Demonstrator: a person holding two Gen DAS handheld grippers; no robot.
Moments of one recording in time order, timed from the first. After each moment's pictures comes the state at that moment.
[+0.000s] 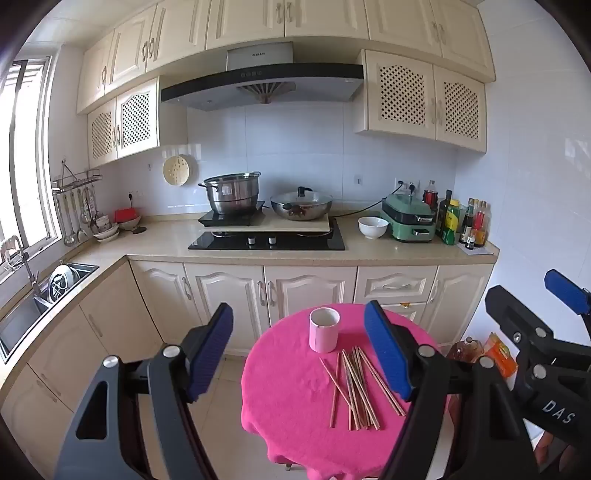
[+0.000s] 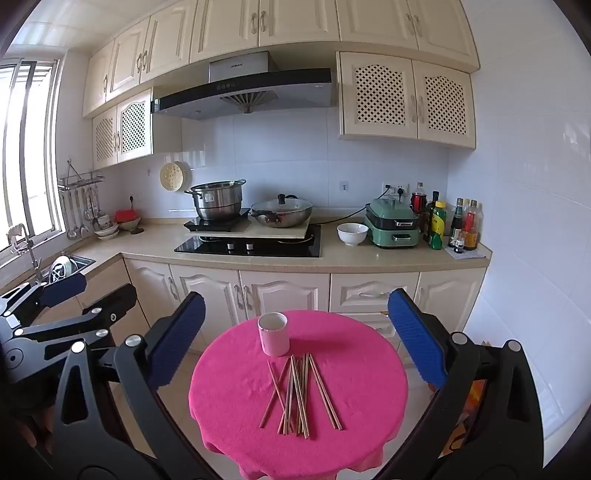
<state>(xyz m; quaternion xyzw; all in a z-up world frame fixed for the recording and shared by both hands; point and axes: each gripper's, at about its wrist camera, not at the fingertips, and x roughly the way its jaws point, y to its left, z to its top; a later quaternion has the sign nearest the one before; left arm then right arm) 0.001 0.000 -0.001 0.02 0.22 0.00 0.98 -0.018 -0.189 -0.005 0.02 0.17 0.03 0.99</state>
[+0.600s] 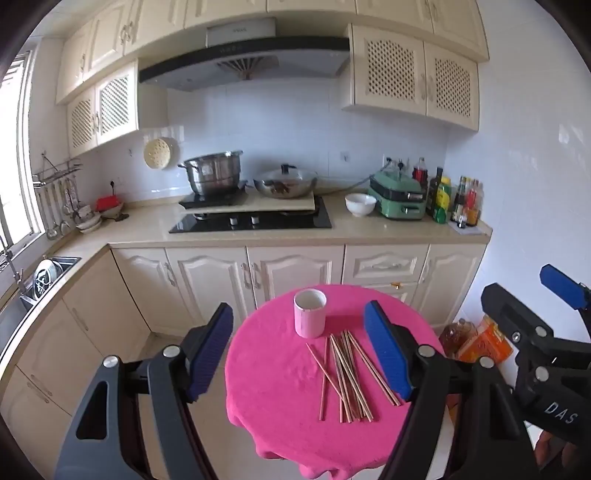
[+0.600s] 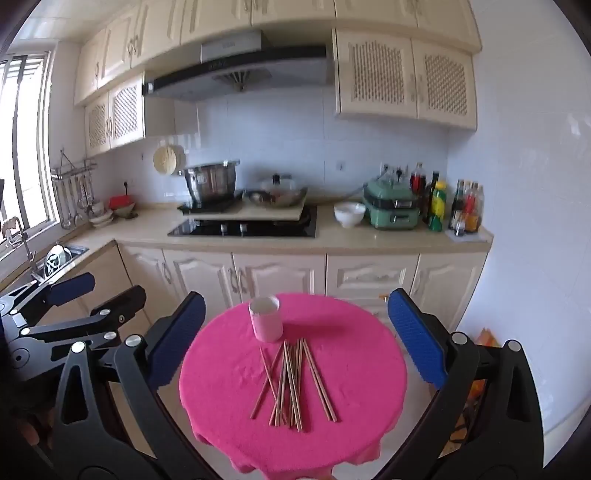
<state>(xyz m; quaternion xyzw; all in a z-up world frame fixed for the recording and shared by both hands) 0.046 -0.021 -0.037 0.03 0.26 -0.03 0.96 0.019 -0.208 -0.035 0.03 0.21 0.03 0.98</state>
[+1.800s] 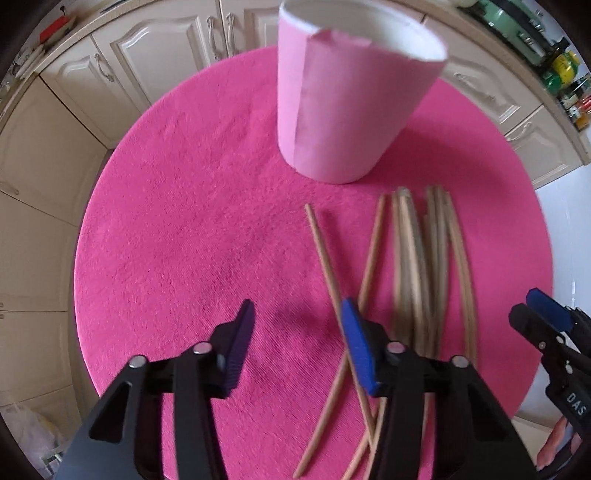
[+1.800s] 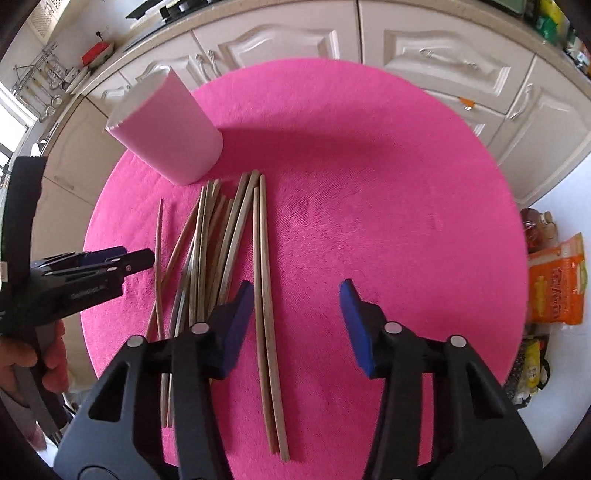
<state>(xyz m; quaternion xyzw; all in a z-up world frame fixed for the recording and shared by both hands) 0.348 -0.058 -0.402 -0.06 0.64 0.00 0.76 0.315 -0.272 -0.364 0.04 0.60 0.14 0.79</state>
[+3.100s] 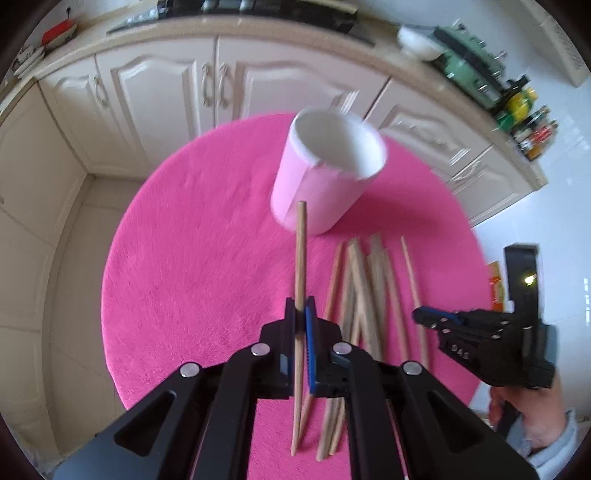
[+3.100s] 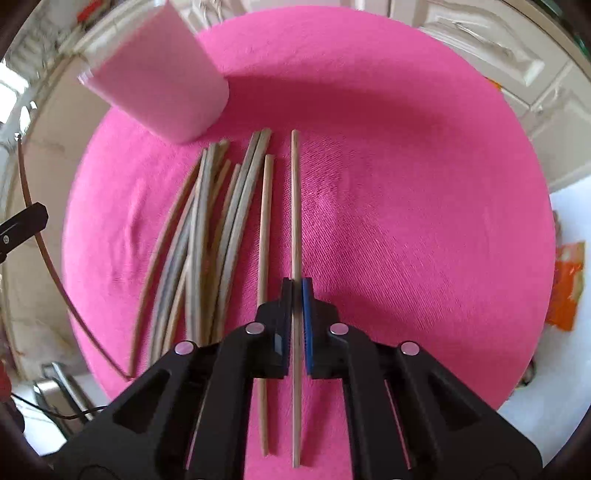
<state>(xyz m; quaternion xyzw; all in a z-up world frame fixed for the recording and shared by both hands) 0.318 -0.013 -0.307 -0.10 0.56 -0.06 0.82 0.355 -0.238 -0.379 0.01 0.66 0.15 0.74</state>
